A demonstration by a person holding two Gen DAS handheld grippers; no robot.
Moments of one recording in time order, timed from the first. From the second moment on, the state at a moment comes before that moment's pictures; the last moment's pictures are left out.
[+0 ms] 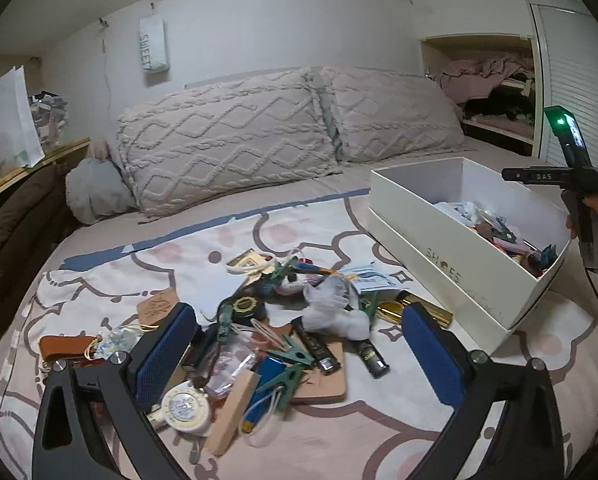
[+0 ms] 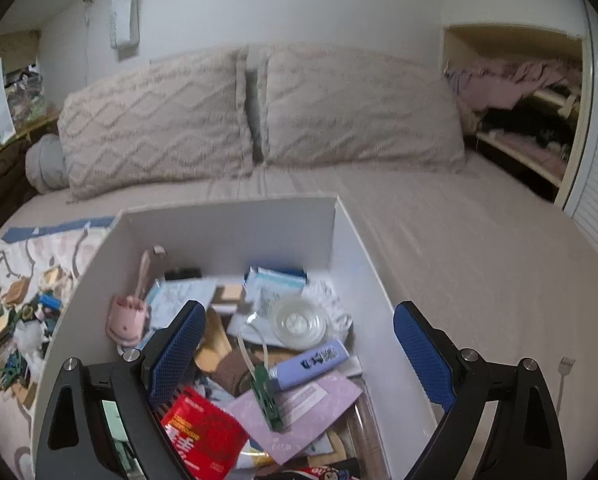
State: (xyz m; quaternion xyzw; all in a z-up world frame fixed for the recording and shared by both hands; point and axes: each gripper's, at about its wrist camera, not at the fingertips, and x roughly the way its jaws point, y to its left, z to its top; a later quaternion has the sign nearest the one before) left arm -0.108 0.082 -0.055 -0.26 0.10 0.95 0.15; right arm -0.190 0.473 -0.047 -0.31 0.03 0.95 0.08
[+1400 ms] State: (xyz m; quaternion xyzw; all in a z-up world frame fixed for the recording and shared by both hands) left arm -0.067 0.004 -0.013 -0.20 0.03 0.98 0.09; right arm -0.092 0.290 0.003 -0.21 0.00 0.98 0.00
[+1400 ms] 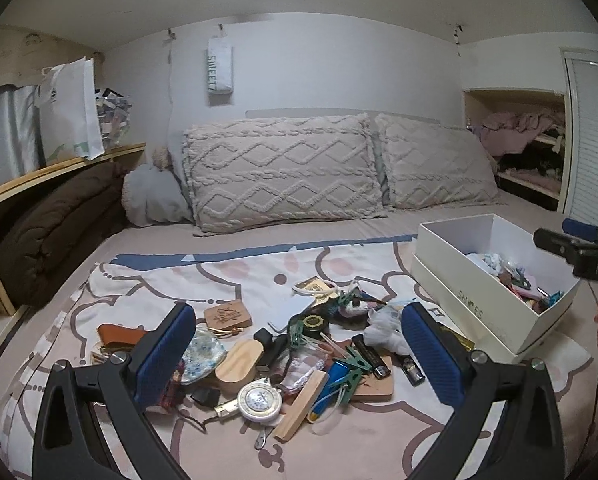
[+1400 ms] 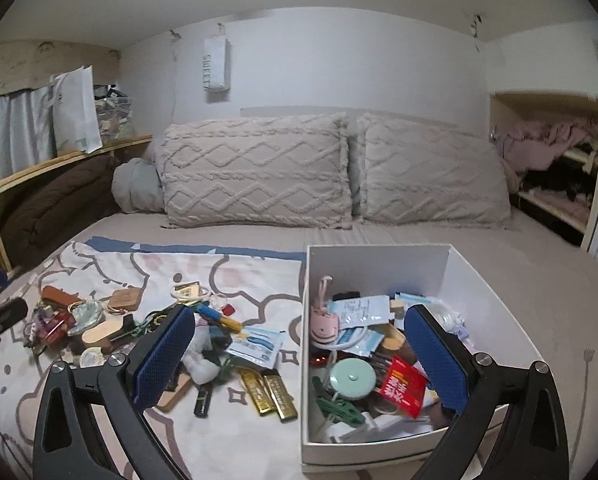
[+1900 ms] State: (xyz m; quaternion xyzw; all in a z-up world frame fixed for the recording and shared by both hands) left arm -0.060 -0.027 -0.006 -0.18 0.01 0.98 0.07; right arm -0.084 0.231 0.010 -0.18 0.02 0.98 -0.06
